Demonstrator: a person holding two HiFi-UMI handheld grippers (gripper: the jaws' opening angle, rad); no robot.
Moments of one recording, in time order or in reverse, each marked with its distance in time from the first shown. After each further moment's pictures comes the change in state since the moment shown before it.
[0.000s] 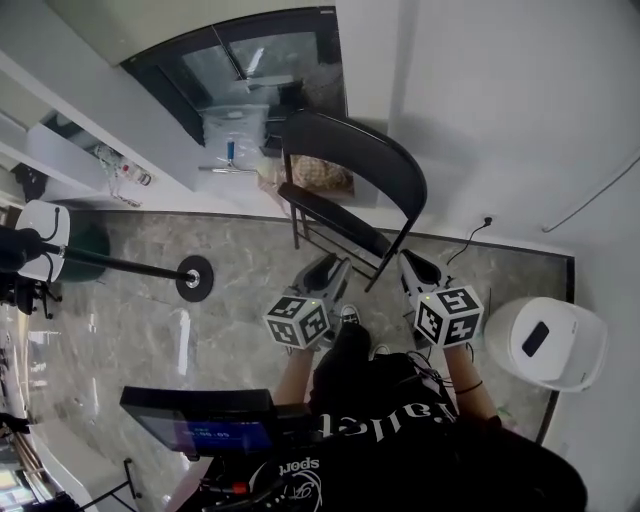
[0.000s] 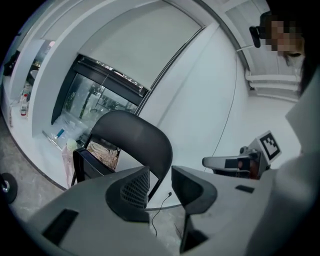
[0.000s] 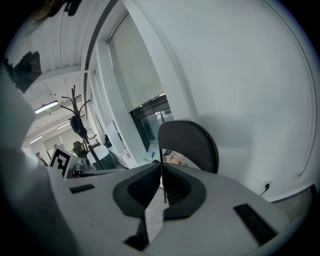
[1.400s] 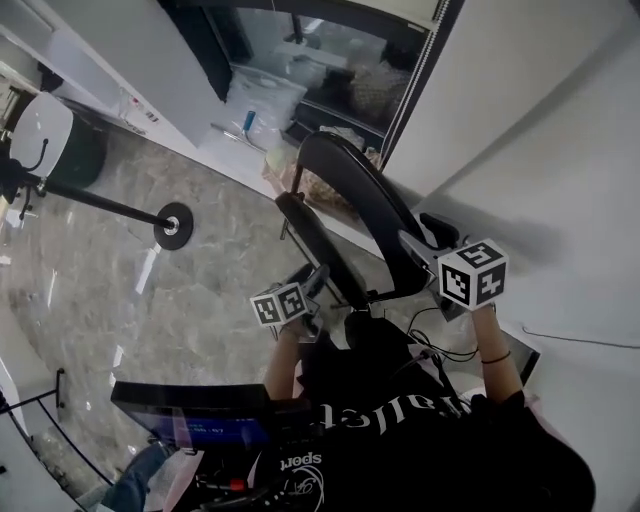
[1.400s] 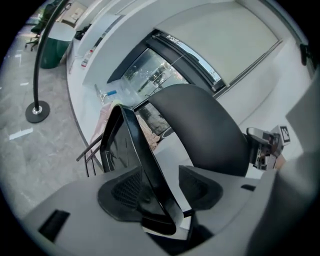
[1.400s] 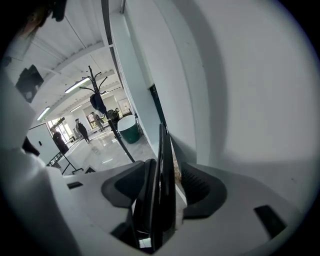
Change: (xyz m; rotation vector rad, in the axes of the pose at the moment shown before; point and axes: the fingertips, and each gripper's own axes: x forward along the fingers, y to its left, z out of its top) left arm 0.132 0.171 -0.057 -0.579 -0.004 0.371; right arm 0.201 -0.100 0.139 -0.318 0.339 0.386
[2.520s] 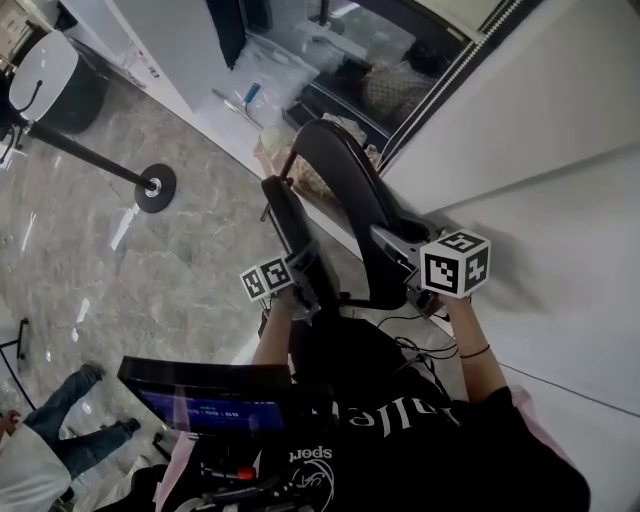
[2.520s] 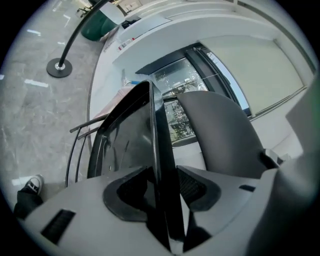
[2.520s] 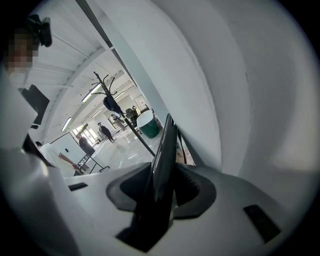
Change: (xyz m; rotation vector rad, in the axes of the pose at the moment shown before) left arm 0.079 0.023 0.000 -0.397 -0.155 -0.088; right arm 0.059 0.010 -0.001 0.054 0.103 0.288
